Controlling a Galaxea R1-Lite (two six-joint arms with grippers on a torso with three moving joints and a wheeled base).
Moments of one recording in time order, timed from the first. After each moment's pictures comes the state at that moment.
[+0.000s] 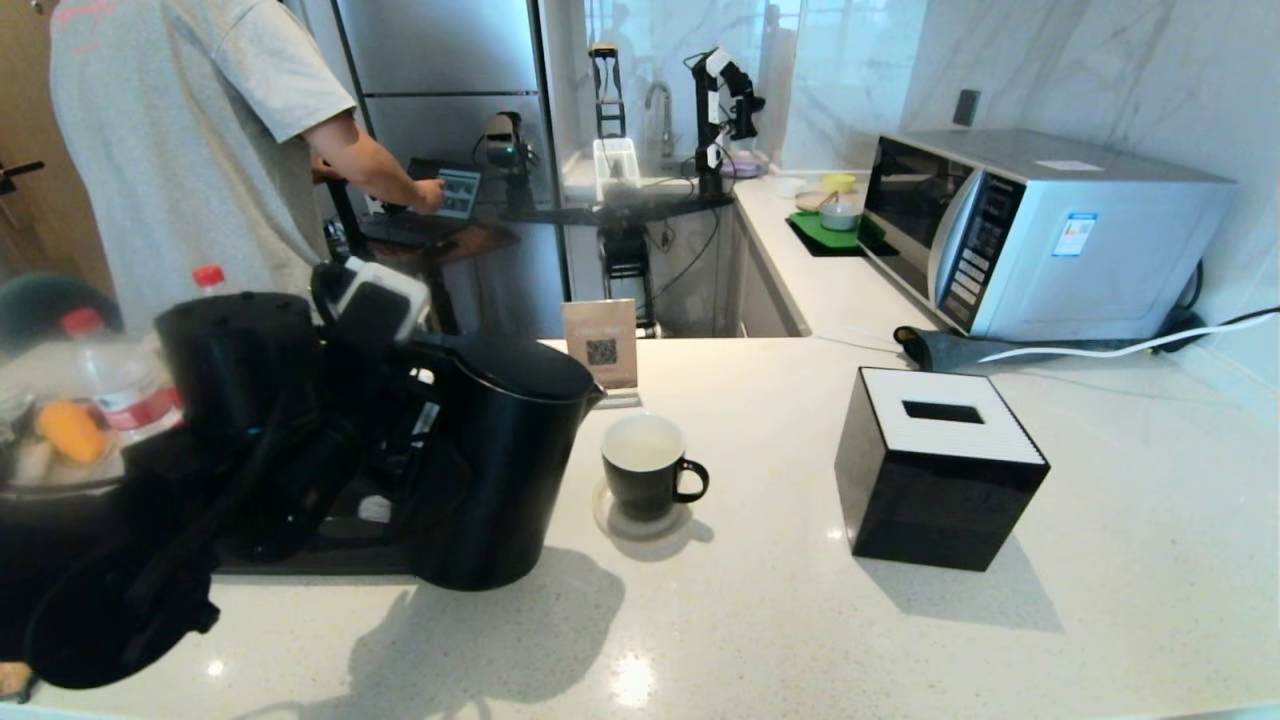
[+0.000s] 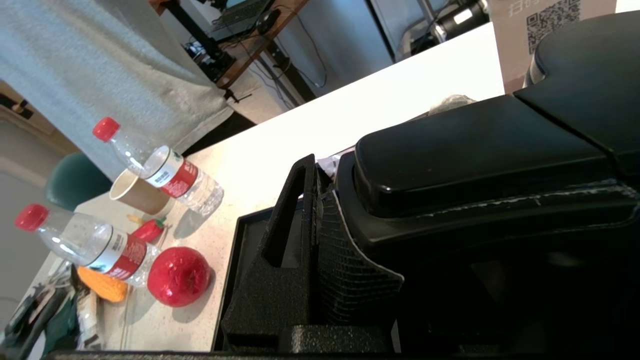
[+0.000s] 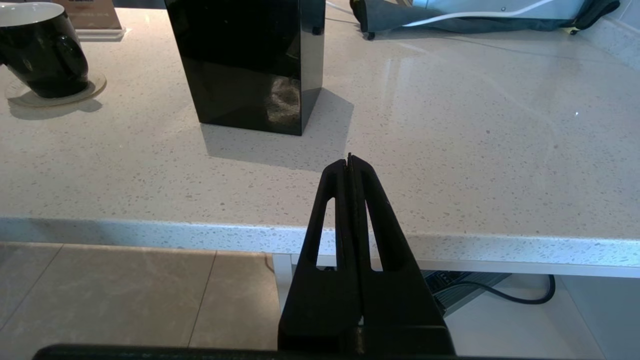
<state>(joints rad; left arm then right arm) -0.42 1.62 -0.64 -0.87 0.53 0.41 0.00 0.00 0.00 0.00 0.01 -0.03</state>
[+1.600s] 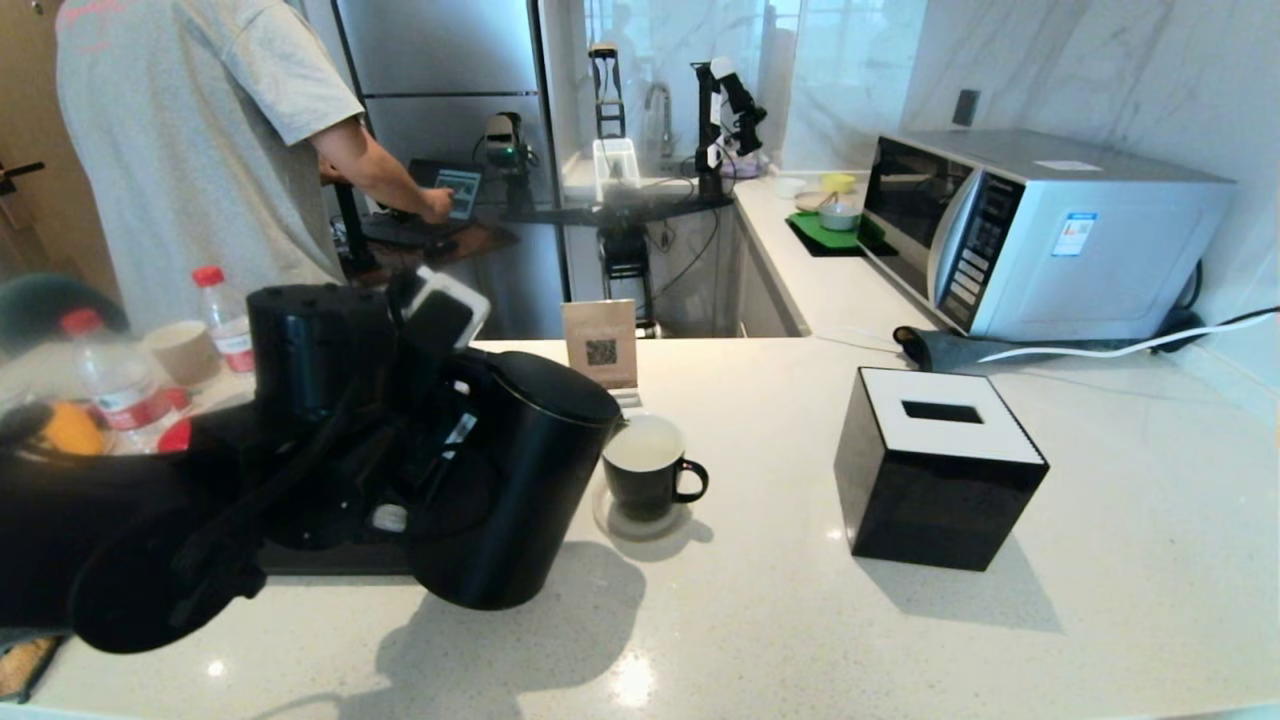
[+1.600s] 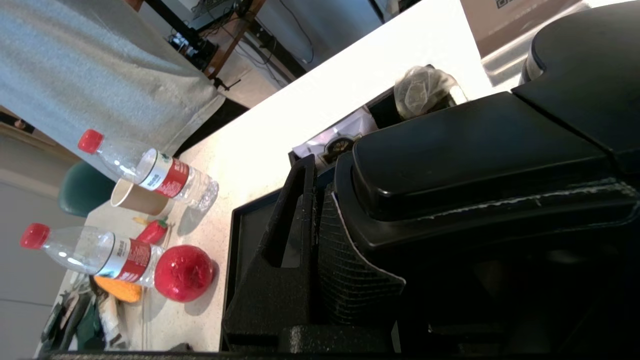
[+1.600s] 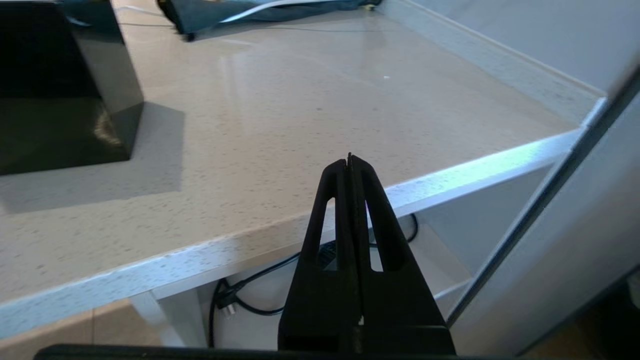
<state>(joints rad) -0.49 1.65 -0.75 -0.66 0.59 0.45 0.00 0.00 0.00 0.00 -0.44 -0.03</state>
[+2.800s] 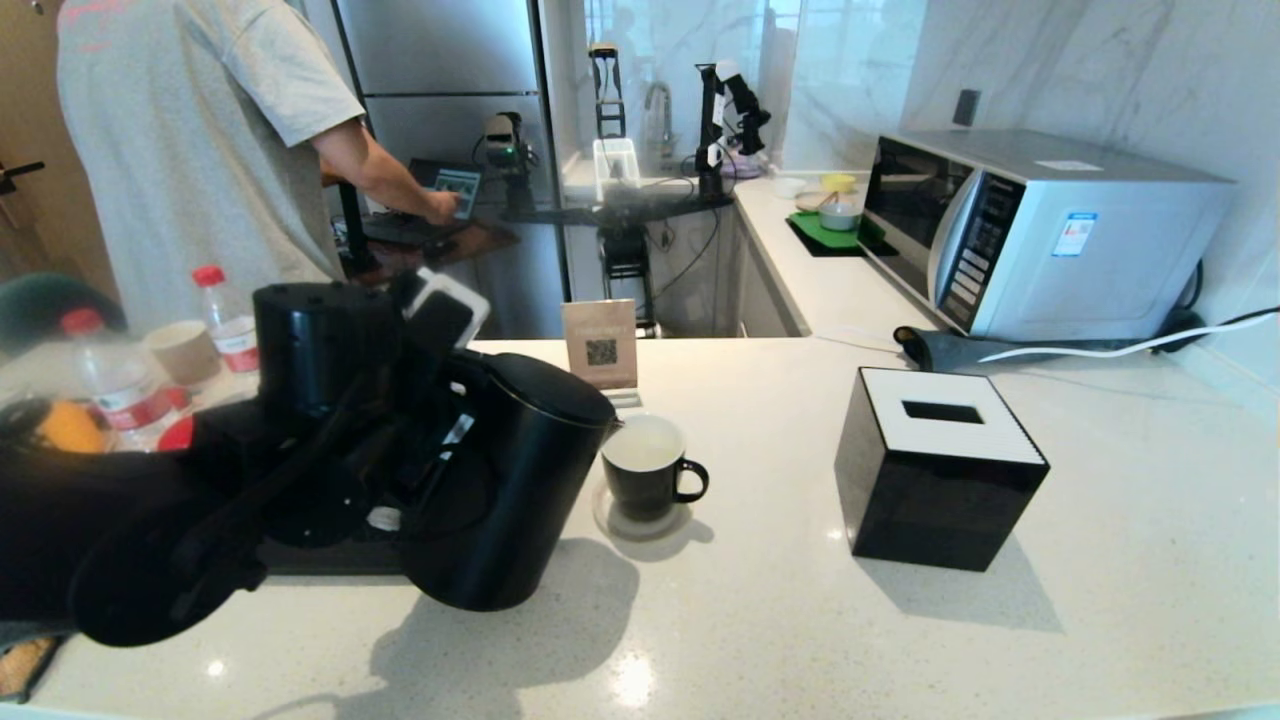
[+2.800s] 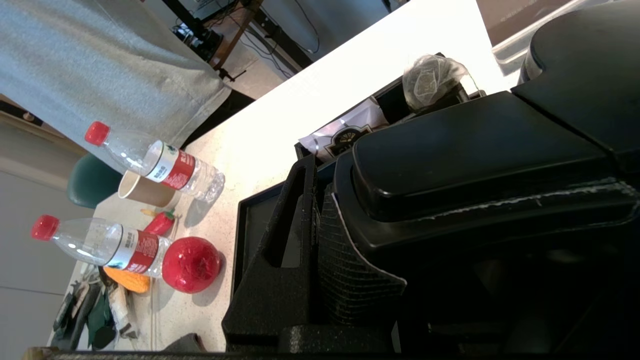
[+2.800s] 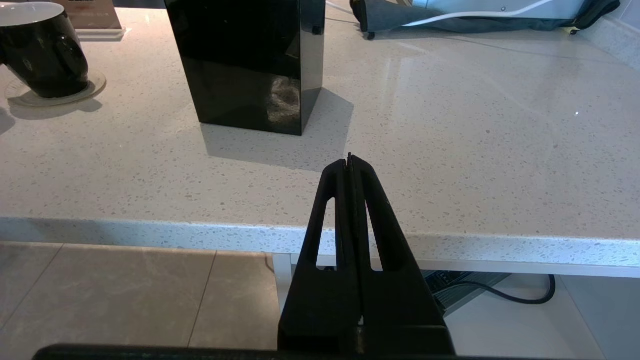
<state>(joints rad) -0.49 1.65 -0.76 -0.63 0.61 0.45 0.00 0.00 0.00 0.00 0.01 -0.03</state>
